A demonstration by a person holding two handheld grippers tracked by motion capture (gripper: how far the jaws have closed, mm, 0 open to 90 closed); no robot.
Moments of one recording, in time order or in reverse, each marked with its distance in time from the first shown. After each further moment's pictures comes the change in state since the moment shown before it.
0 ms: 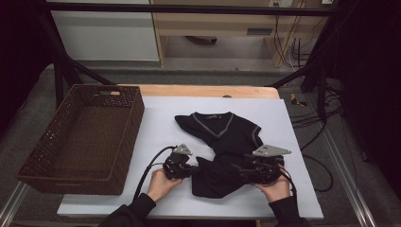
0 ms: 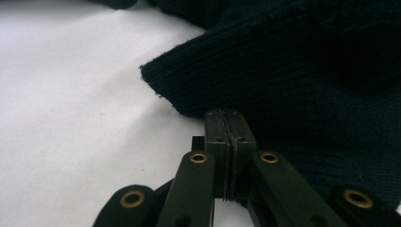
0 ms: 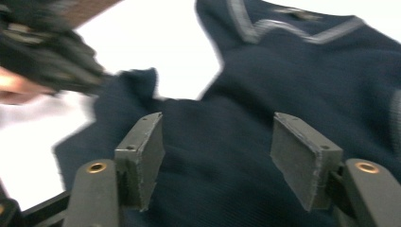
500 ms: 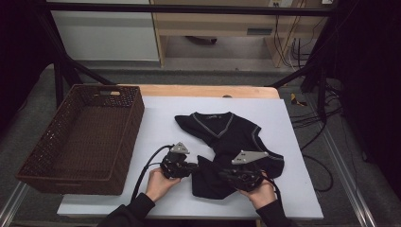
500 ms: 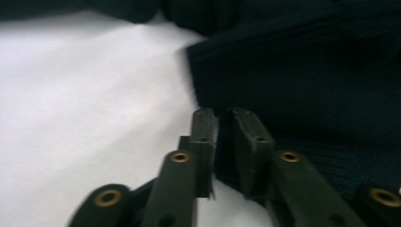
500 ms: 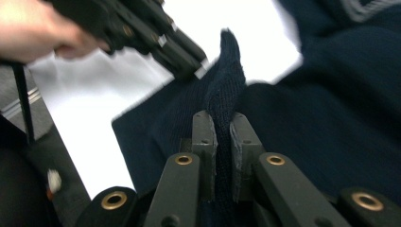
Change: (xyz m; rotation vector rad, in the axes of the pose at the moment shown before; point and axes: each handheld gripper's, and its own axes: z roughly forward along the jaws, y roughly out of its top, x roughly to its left) left arm 0.001 0.001 -0.012 -0.042 0.043 -0.013; right arm 0.038 0.003 0.019 0.121 0.130 -0.091
